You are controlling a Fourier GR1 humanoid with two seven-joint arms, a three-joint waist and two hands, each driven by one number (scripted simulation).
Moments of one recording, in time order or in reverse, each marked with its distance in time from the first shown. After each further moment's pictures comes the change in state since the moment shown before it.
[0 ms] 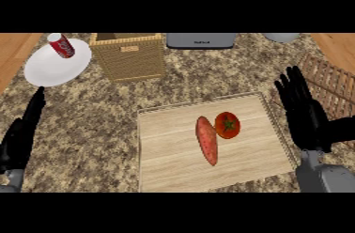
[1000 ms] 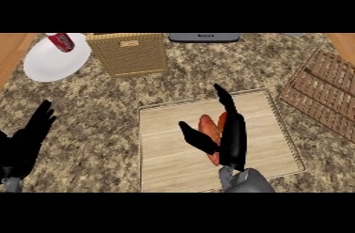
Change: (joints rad) left arm 0.057 -0.071 0.088 0.053 0.234 -0.185 0.033; right arm -0.097 0.168 0.509 0.058 0.877 -0.626 0.477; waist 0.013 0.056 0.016
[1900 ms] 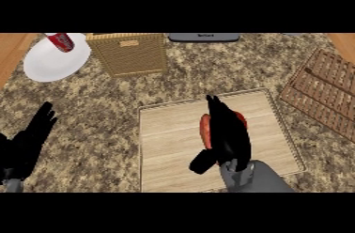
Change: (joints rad) left arm 0.005 -0.015 0.014 0.023 0.004 -0.030 -0.023; right arm -0.149 -0.109 0.092 -0.118 0.125 0.827 0.588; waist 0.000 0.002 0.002
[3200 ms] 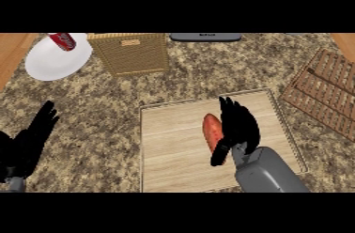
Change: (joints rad) left arm -0.011 -0.046 0.045 0.012 -0.053 -0.042 0.002; right arm 0.001 -0.015 -0.122 0.150 -0.001 0.232 -0.091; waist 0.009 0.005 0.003
